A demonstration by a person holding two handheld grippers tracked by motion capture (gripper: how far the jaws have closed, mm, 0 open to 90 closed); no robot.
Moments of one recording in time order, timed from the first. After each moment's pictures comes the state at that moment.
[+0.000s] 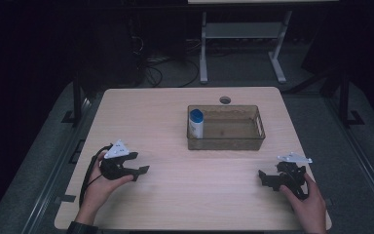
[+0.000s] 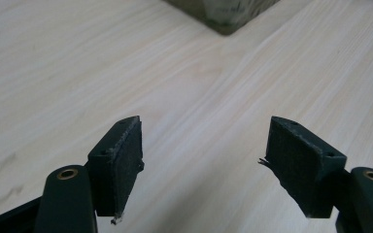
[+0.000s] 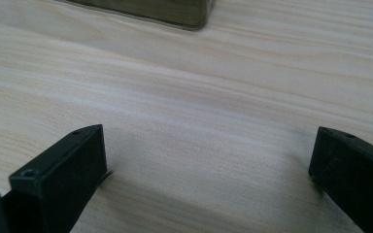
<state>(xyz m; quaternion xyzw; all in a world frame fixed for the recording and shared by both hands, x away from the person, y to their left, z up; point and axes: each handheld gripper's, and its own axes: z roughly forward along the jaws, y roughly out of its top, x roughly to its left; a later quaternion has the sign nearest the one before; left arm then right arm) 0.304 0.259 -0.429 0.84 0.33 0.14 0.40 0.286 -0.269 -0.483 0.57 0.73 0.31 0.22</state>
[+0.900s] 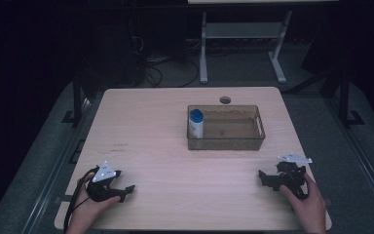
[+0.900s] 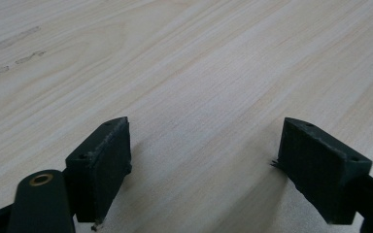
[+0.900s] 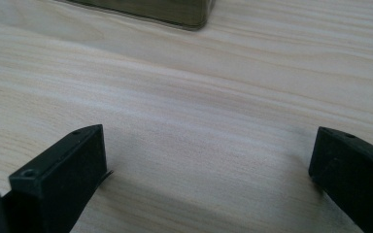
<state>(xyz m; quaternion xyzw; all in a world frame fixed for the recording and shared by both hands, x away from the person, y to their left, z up) 0.266 0.299 -0.474 0.84 0.37 0.16 0.36 0.286 -0.269 -0.484 0.57 0.73 0.31 0.22</state>
